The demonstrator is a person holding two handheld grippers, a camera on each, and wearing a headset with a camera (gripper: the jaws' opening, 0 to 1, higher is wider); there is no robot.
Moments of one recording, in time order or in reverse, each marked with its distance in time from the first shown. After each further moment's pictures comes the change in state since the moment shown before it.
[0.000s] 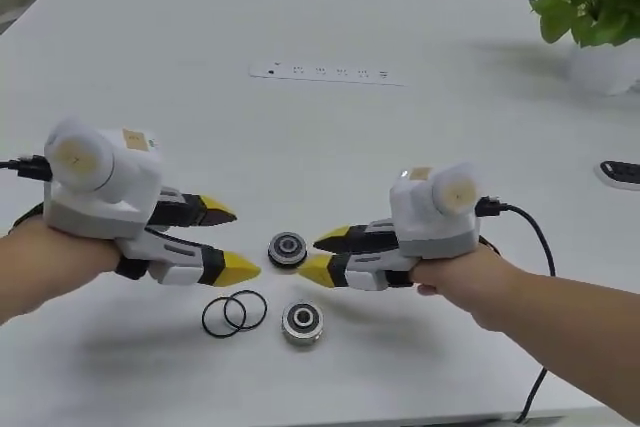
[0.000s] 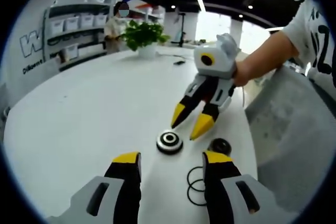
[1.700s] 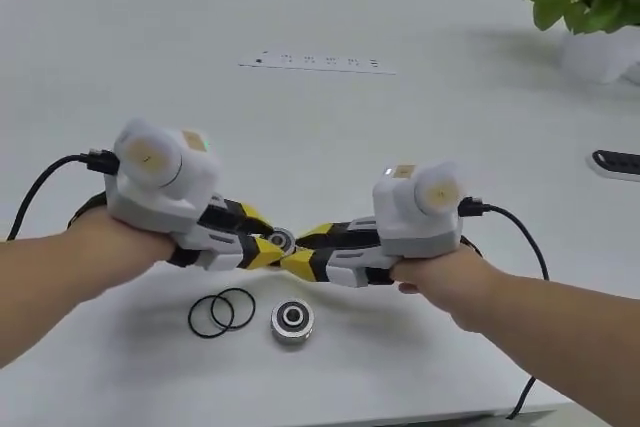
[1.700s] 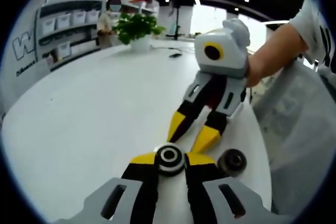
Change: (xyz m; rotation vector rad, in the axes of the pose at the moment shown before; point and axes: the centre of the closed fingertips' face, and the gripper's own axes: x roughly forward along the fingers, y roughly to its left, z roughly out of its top) left arm 0.050 0.000 0.004 0.032 0.053 -0.029; right arm 0.009 -0.001 0.000 0.028 -0.027 -0.008
